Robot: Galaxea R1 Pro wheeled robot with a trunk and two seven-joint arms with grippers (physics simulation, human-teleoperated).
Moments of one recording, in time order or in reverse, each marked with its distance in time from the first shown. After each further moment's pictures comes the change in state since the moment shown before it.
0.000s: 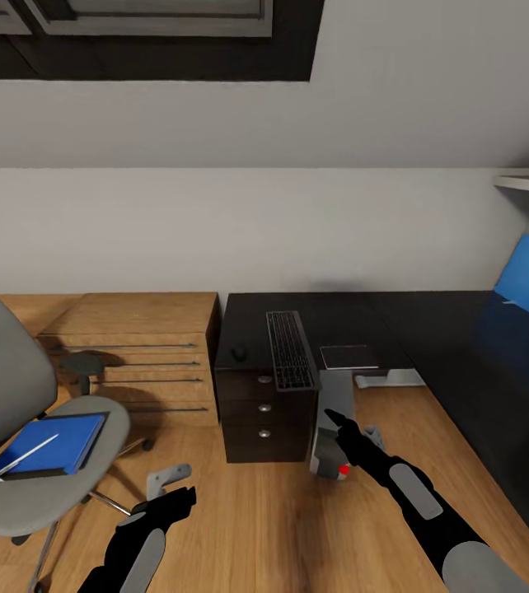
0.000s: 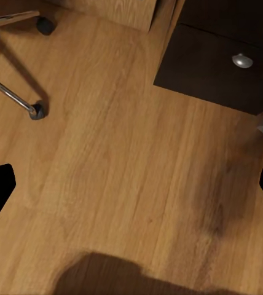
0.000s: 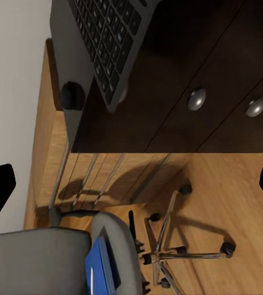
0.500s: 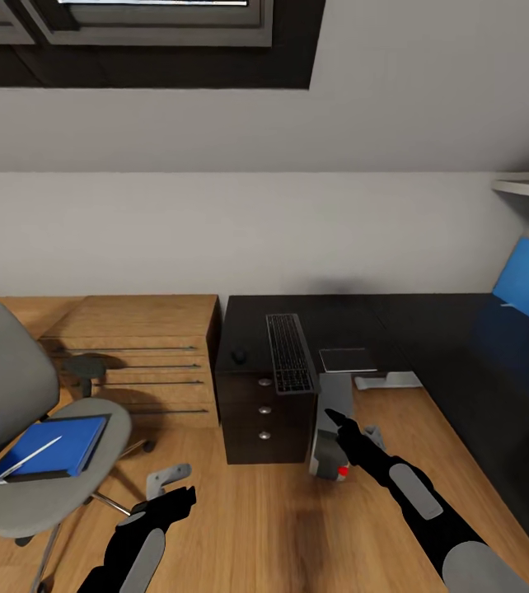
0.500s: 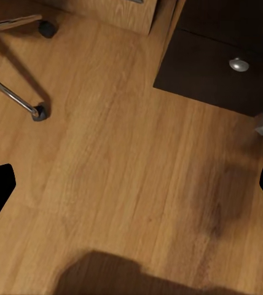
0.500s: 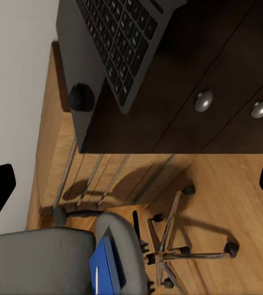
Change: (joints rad) left arm 0.000 0.000 0.001 -0.001 0.000 0.000 0.000; right arm 0.000 0.000 0.000 -0.001 -0.002 -0.004 0.001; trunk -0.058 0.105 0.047
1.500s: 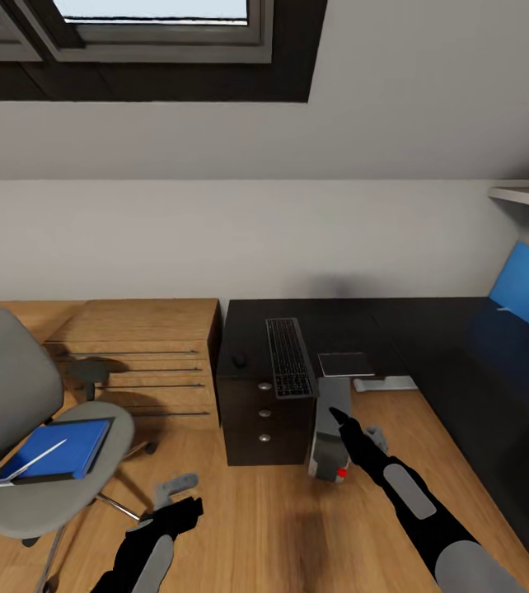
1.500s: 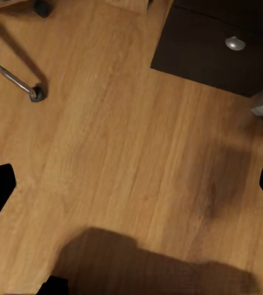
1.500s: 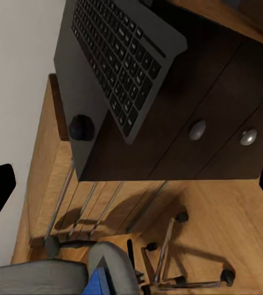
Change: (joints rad) left arm 0.000 -0.033 -0.001 0.061 -0.008 -0.001 -0.005; right arm -0.003 0.025 -0.003 0.012 0.004 -0.131 -0.051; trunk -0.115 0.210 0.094
